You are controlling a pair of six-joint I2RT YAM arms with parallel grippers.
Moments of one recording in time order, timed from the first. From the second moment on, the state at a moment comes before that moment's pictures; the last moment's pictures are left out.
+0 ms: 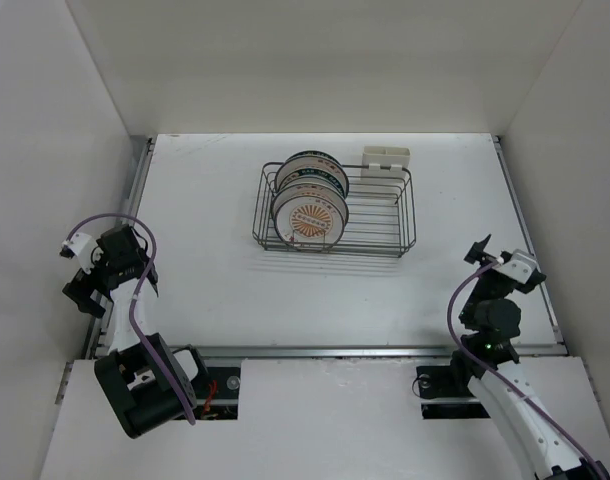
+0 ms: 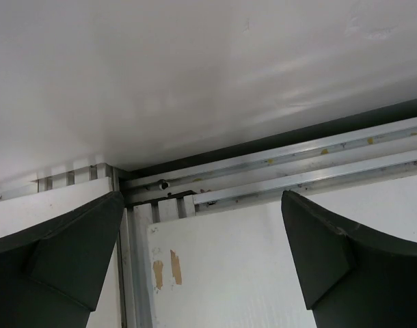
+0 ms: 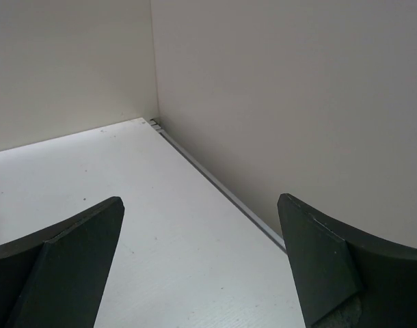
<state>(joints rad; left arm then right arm) 0.46 1.08 0.58 -0.21 -0.91 -0.39 0.26 0.29 0.07 0.61 0.82 -0.32</state>
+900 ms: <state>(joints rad) 0.46 1.18 1.11 -0.48 -0.36 -0.07 0.26 0.91 1.14 -0.04 0.25 -0.08</state>
